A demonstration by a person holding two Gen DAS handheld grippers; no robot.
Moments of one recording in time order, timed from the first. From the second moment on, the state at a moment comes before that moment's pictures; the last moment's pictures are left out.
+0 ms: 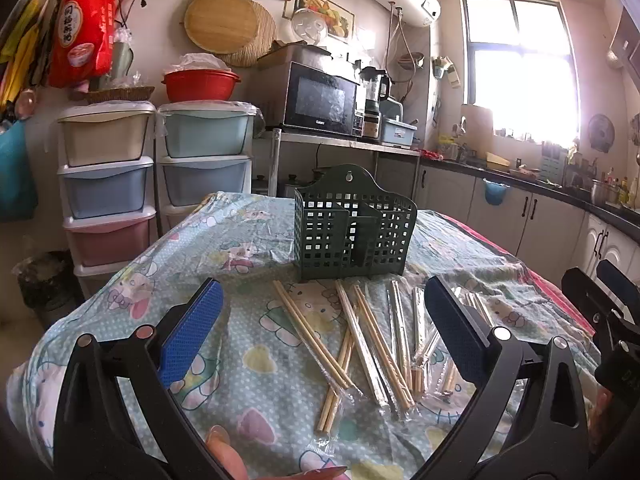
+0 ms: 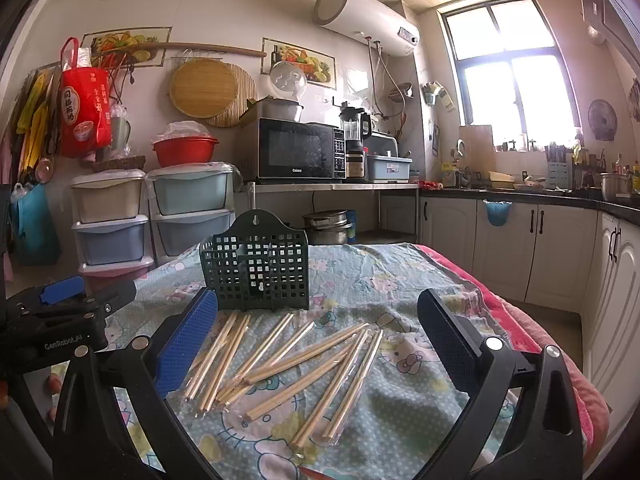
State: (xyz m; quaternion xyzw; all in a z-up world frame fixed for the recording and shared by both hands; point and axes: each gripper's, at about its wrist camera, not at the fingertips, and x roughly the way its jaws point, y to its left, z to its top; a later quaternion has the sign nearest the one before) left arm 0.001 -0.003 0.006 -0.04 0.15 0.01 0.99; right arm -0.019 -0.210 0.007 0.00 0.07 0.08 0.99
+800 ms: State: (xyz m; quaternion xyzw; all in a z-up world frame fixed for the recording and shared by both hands) left arm 0.000 -0.001 0.006 -0.04 0.14 0.00 0.99; right arm -0.025 -0.208 0.011 0.00 0.06 0.09 0.99
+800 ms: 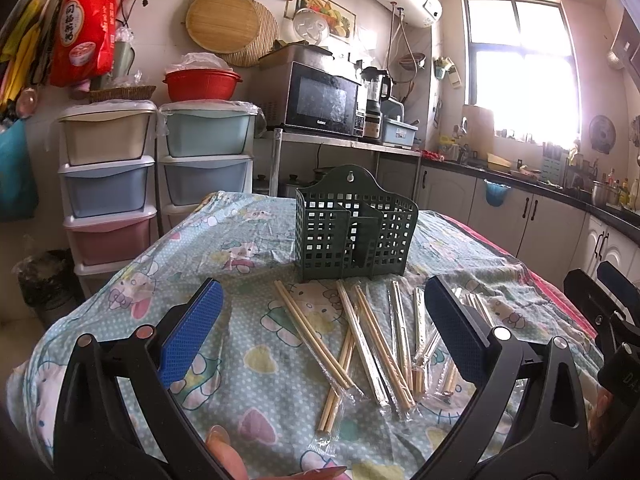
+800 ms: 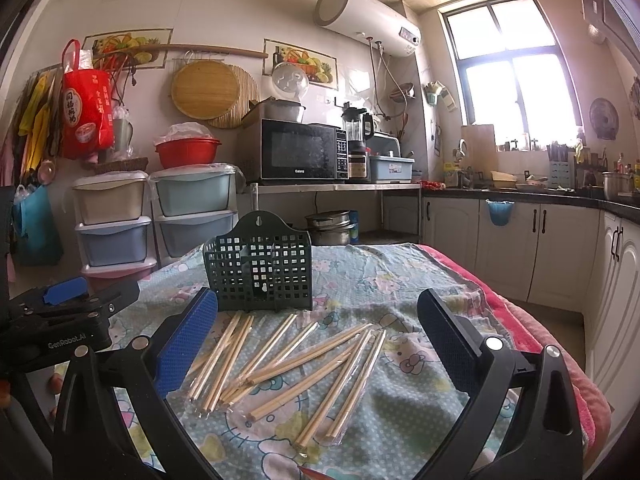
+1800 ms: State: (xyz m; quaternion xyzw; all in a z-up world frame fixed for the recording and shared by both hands) left arm 0.005 0.019 0.002 -0.07 0.15 0.02 0.99; right arm -0.012 -0.201 0.009 -0.01 0.09 0.11 0.99
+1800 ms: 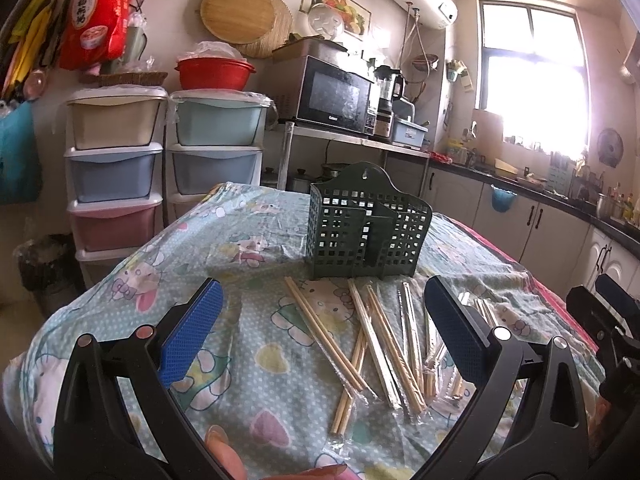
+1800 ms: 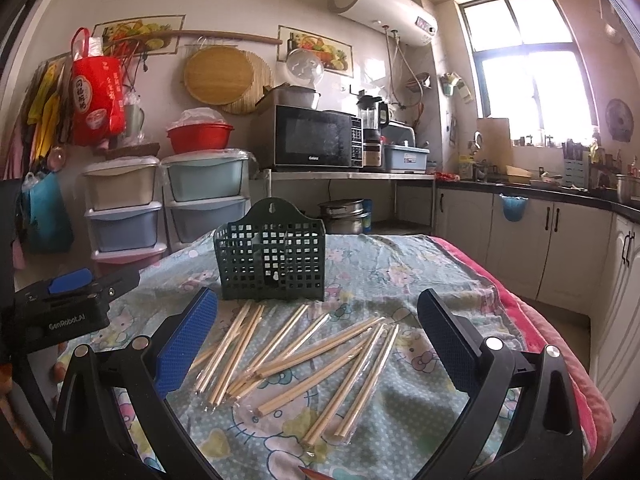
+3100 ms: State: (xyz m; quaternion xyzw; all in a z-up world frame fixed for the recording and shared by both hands) left arm 0.090 0.034 0.046 -0.08 0.20 0.01 0.98; right arm 0.082 -0.196 0.063 -0.01 0.14 0.15 0.98
